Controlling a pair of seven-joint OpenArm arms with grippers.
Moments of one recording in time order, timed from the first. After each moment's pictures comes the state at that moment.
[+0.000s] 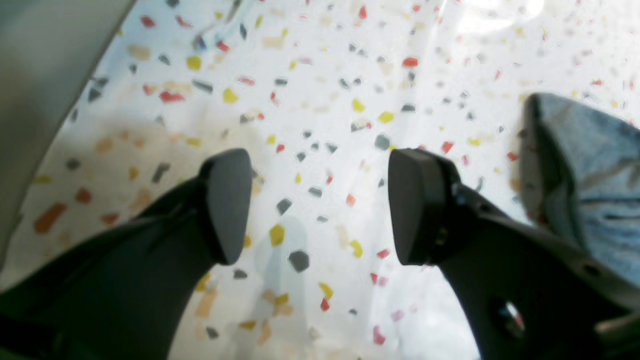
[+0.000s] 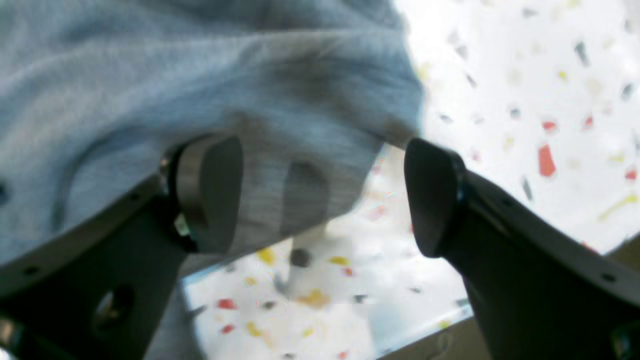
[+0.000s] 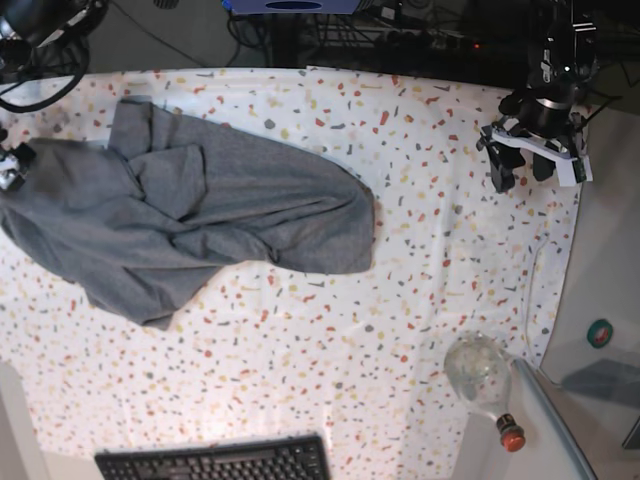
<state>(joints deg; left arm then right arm) 30.0 -17.8 -13.3 94.3 -32.7 -0.7 14.3 -3.1 5.3 58.4 78.0 11.8 25.0 -50.0</state>
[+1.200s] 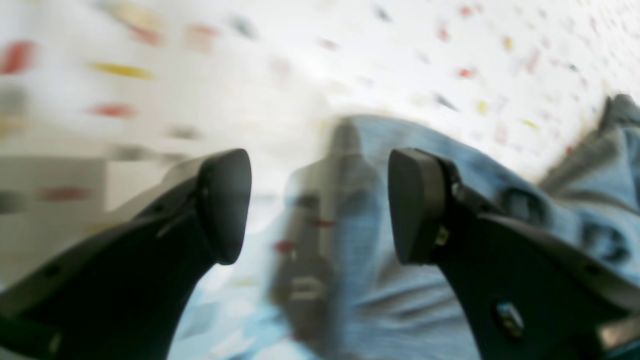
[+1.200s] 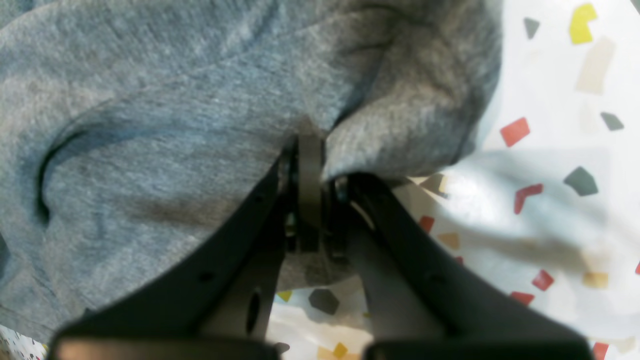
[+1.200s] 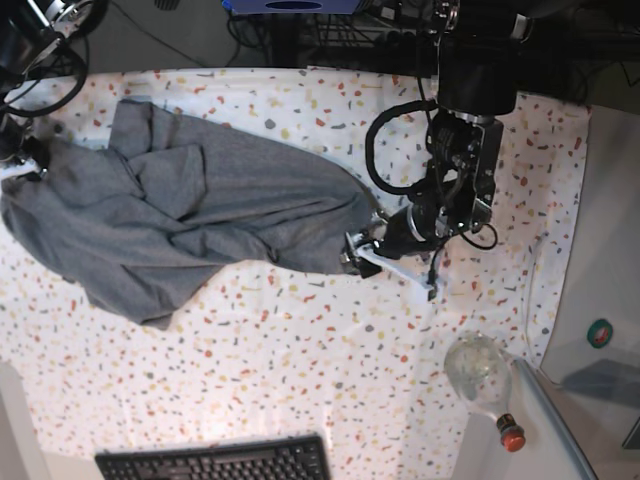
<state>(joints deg) -7.7 -3.2 -0.5 63.1 -32.6 -4.4 36.9 1.3 11.1 55.2 56.6 14.5 33.0 -44.8</state>
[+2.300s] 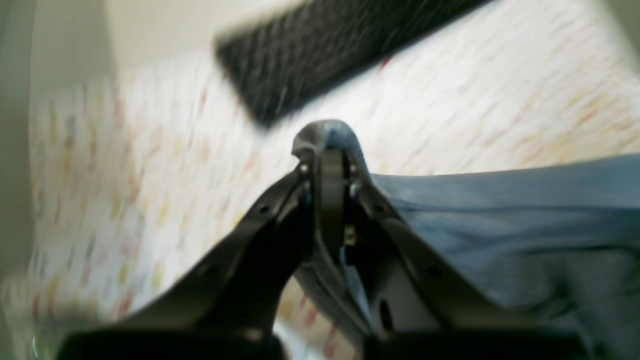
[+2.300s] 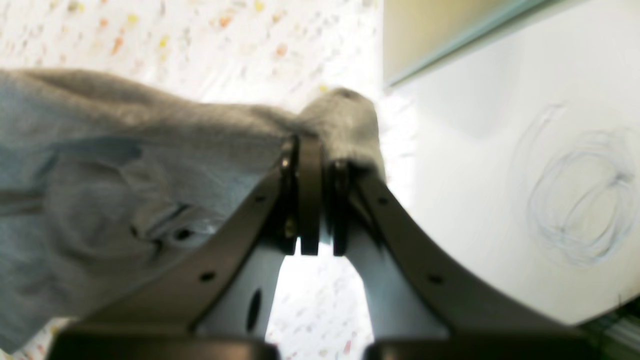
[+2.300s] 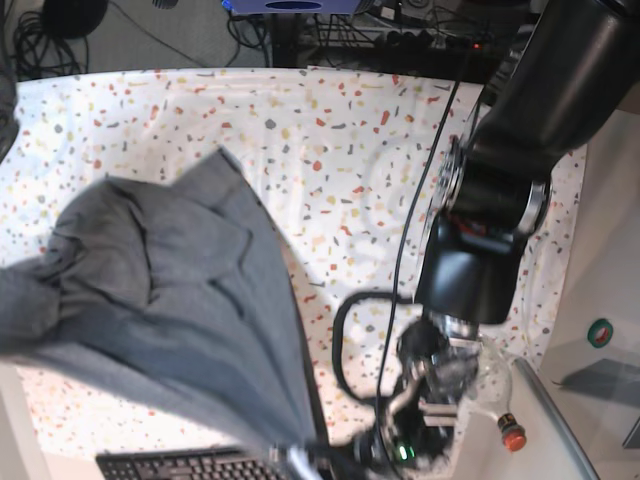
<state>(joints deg) -45.6 0.5 13.8 52.9 -14.7 -9.0 32.4 34.7 26.6 29.9 67.0 1.3 33.0 -67.8</state>
